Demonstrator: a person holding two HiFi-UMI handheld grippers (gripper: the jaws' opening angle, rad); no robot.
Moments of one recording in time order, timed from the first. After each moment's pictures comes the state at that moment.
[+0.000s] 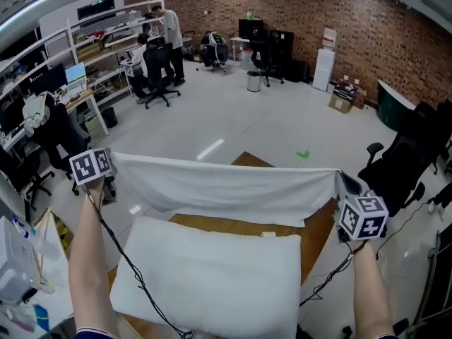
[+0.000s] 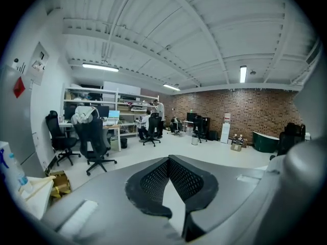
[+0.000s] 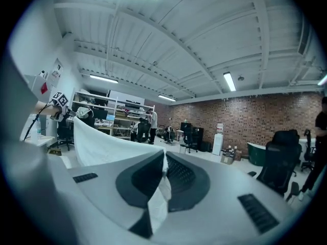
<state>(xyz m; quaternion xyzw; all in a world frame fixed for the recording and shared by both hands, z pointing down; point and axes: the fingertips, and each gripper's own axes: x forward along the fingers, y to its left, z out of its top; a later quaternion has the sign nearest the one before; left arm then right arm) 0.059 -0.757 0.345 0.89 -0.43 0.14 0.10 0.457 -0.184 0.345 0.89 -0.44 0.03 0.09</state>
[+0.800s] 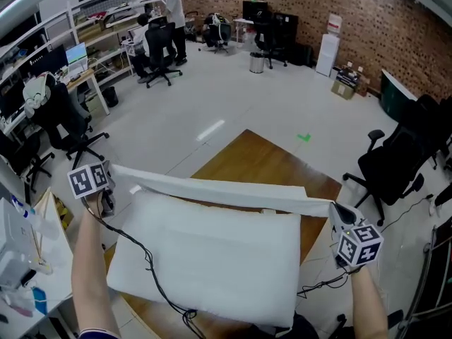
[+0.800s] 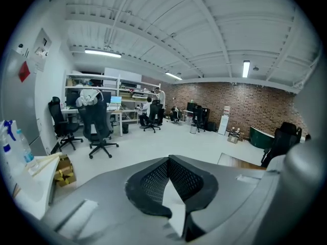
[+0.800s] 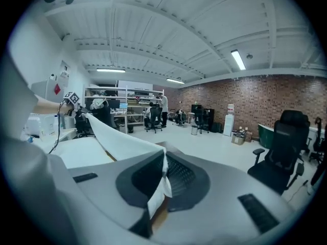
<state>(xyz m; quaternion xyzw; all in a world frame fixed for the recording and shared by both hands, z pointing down) -0.010 -0.709 0.439 0.88 -0.41 0.18 0.15 0.377 -0.122 0.454 0.85 -0.50 0.14 0.12</state>
